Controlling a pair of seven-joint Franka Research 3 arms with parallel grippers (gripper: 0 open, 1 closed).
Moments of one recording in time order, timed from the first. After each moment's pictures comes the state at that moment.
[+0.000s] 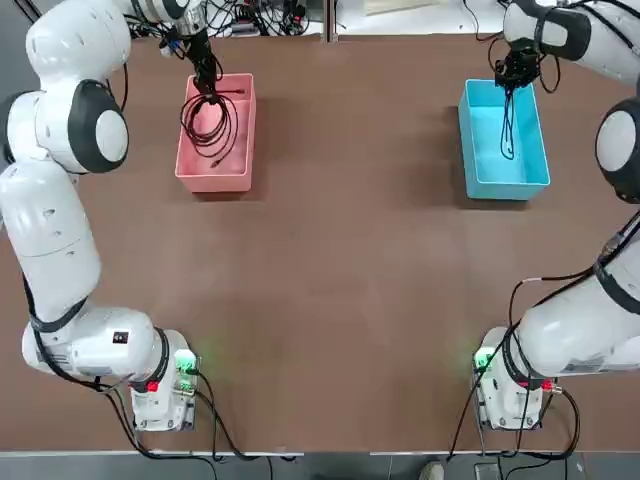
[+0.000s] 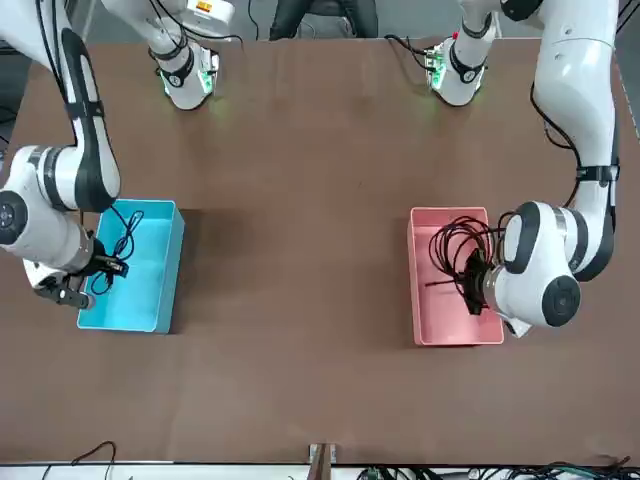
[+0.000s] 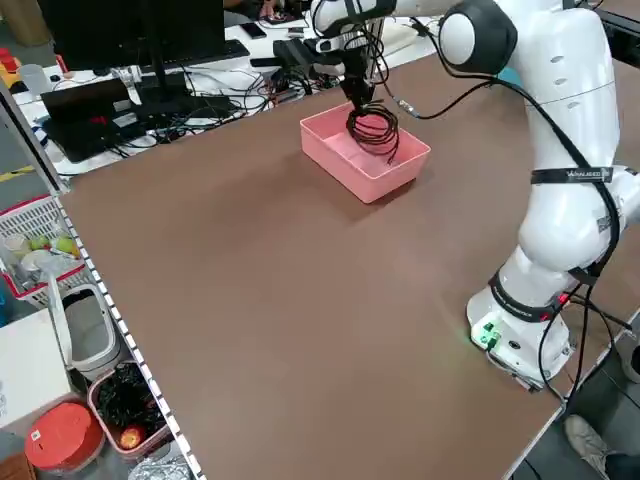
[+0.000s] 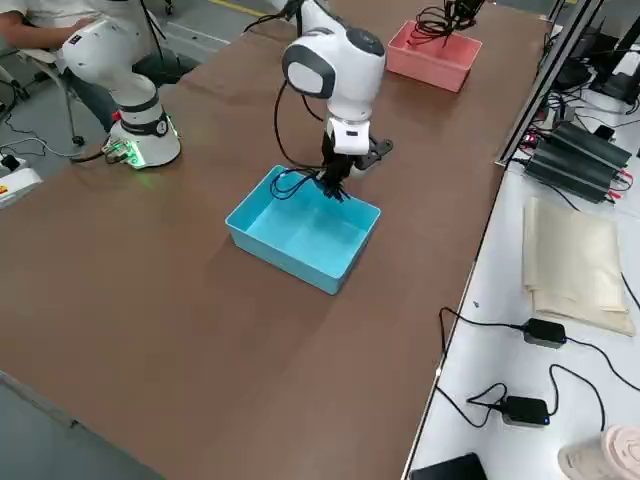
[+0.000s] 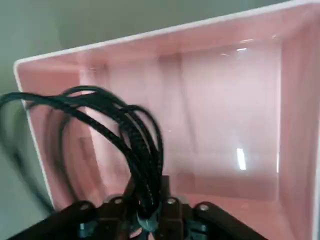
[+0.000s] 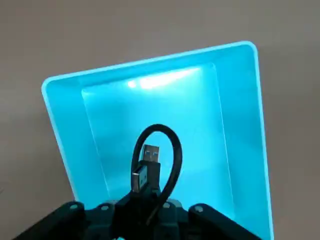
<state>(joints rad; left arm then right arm) -0.04 0.67 -0.16 -1.34 -0.03 1.71 -1.64 0.01 0.34 -0.07 -1.83 -0.09 2.11 0.22</state>
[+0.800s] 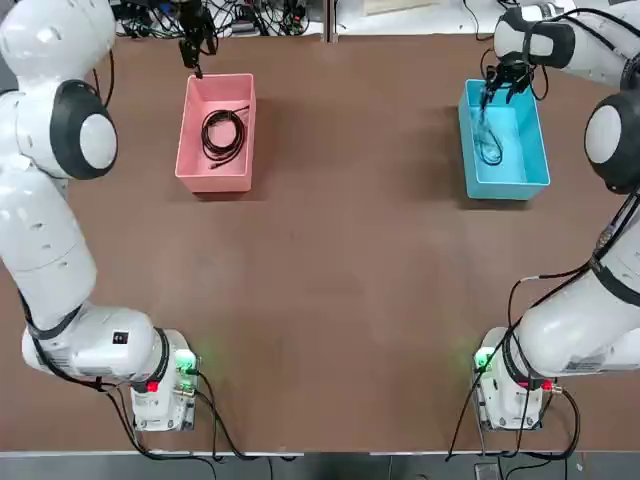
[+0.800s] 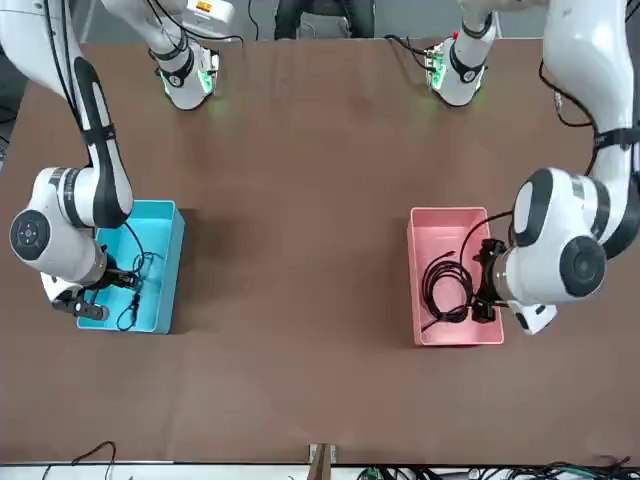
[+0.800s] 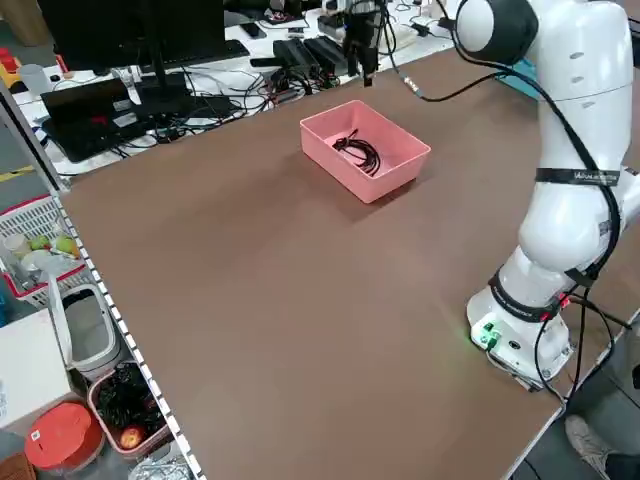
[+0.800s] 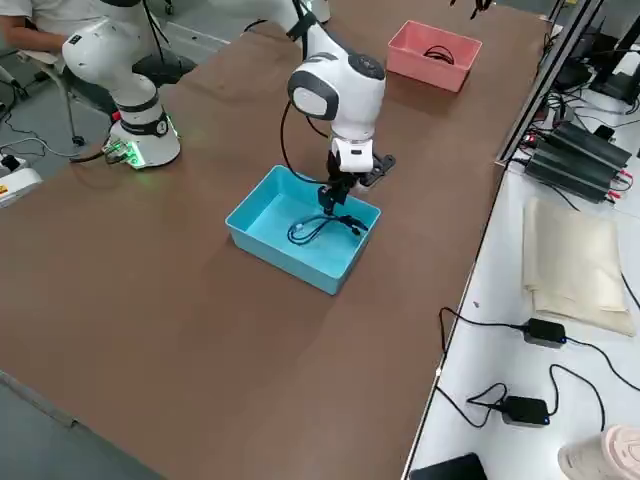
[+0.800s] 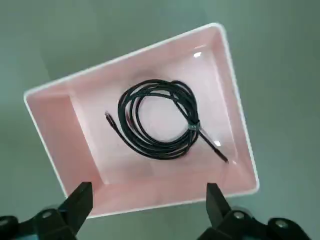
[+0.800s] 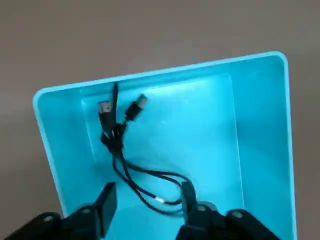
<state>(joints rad) -0.04 0.53 -0.19 -1.31 0.03 1.69 -1.42 0.01 0.40 -0.06 -1.82 -0.09 2.19 0.21</state>
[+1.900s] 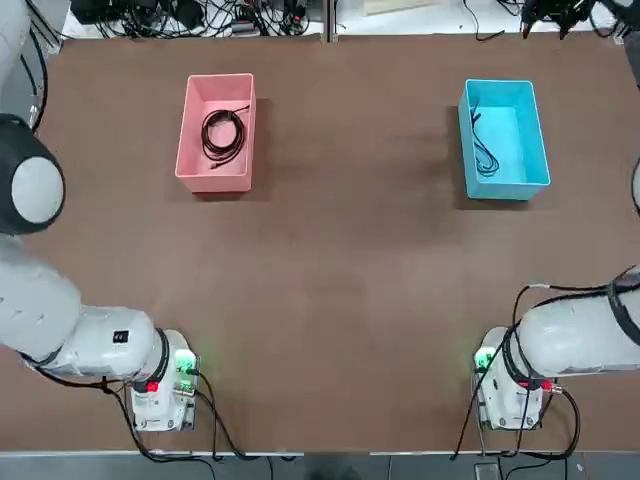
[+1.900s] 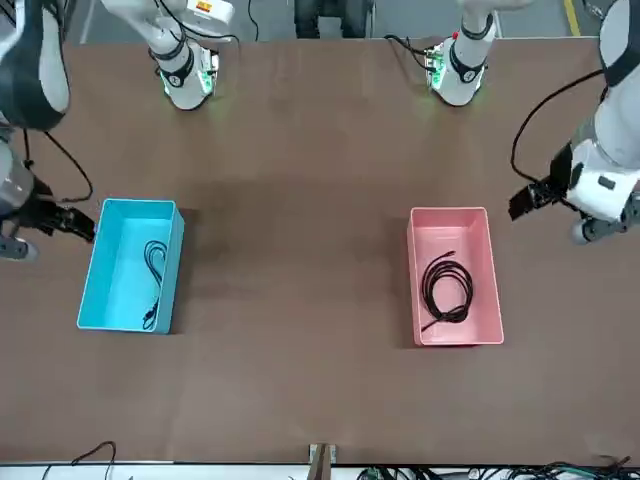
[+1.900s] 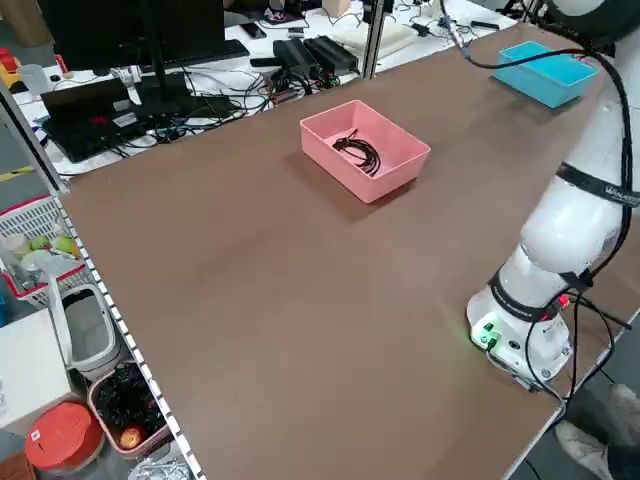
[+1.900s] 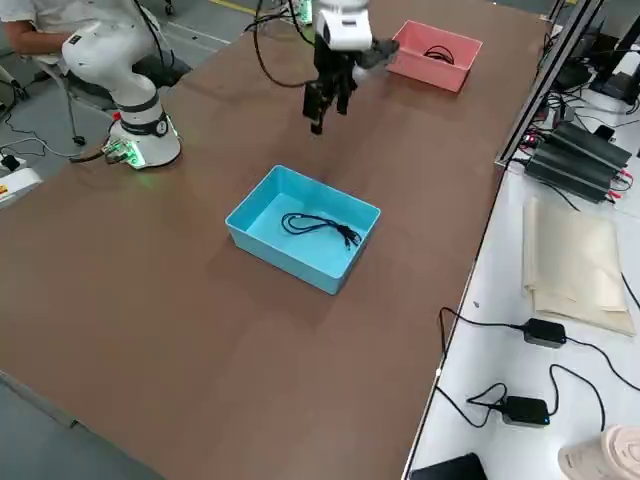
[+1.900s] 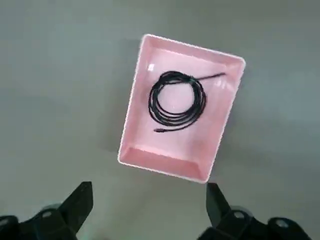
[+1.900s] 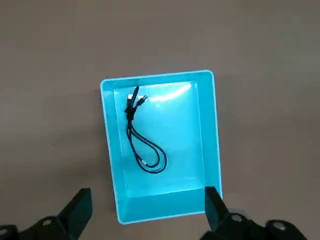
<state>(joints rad) -0.06 0.12 -0.12 -1.45 0.01 1.54 -0.34 0.01 0.05 -0.05 -1.69 -0.07 1.77 0.11</state>
